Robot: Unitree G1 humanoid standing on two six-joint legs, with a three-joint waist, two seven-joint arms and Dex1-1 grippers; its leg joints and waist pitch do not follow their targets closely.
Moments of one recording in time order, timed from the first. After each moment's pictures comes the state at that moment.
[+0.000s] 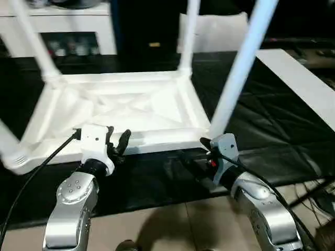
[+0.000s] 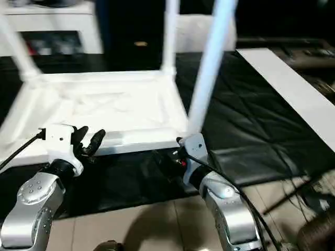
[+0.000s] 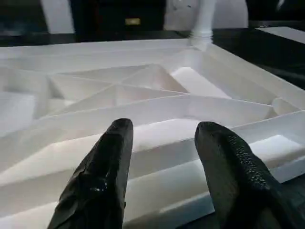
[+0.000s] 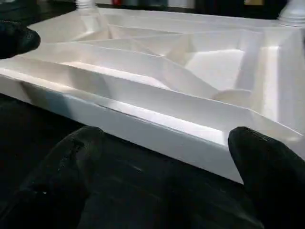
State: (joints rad) left arm -0.01 0.10 0.08 -0.29 -0.05 0.42 -0.27; right arm -0.05 -0.14 0.14 -0.15 0.14 0.39 0.46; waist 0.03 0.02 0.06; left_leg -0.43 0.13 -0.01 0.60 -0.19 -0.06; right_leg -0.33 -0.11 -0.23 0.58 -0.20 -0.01
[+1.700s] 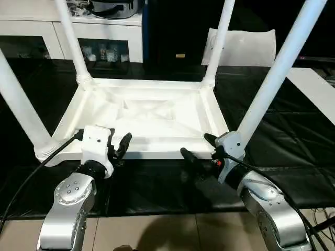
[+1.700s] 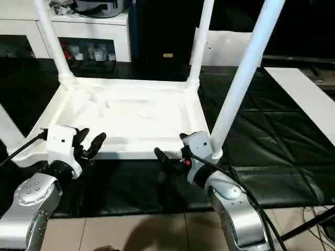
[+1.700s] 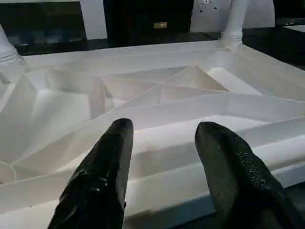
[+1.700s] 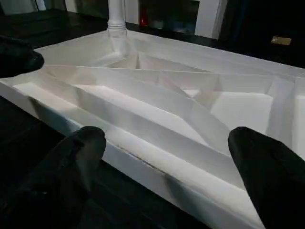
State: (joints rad) left arm 0.01 0.17 0.04 -0.32 -0.07 0.45 -0.27; right arm -0.03 -0.19 0.15 -0.22 0.15 0.38 0.44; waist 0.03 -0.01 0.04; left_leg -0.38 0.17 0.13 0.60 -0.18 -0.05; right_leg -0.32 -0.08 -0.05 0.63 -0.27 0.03
